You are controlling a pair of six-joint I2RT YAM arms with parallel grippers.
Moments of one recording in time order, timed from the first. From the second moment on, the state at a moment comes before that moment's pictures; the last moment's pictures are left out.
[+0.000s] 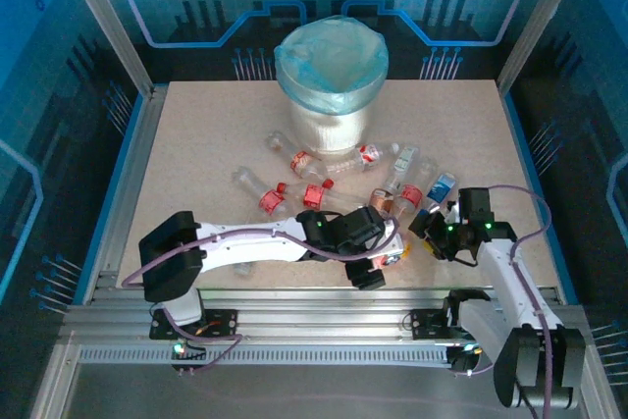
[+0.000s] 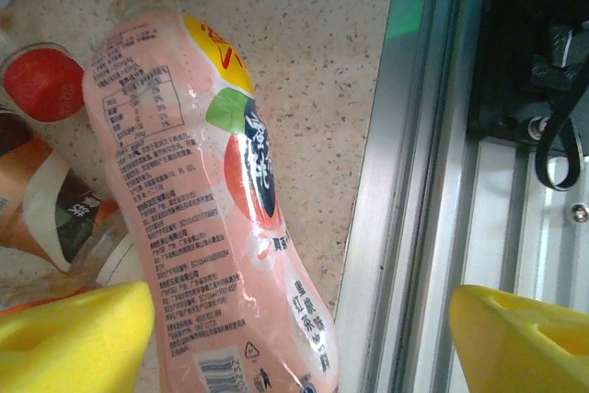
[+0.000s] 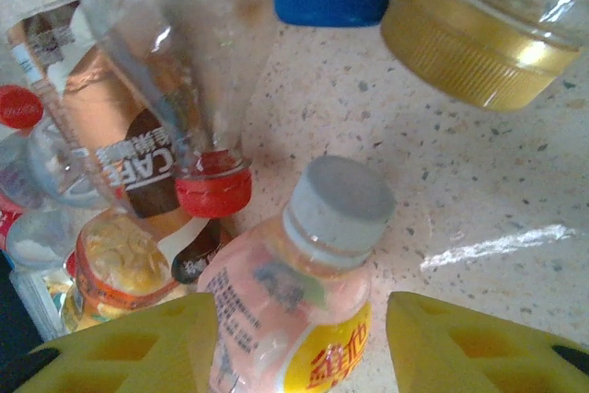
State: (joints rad) left arm -1.17 1.72 1.22 -0.47 0.13 0.06; right arm -0.06 0.92 0.50 -0.75 -0.48 0.72
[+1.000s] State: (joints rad) left arm -1.17 1.83 1.23 -0.48 0.03 0.04; right arm -0.08 1.13 0.45 -0.49 -0.58 0.74
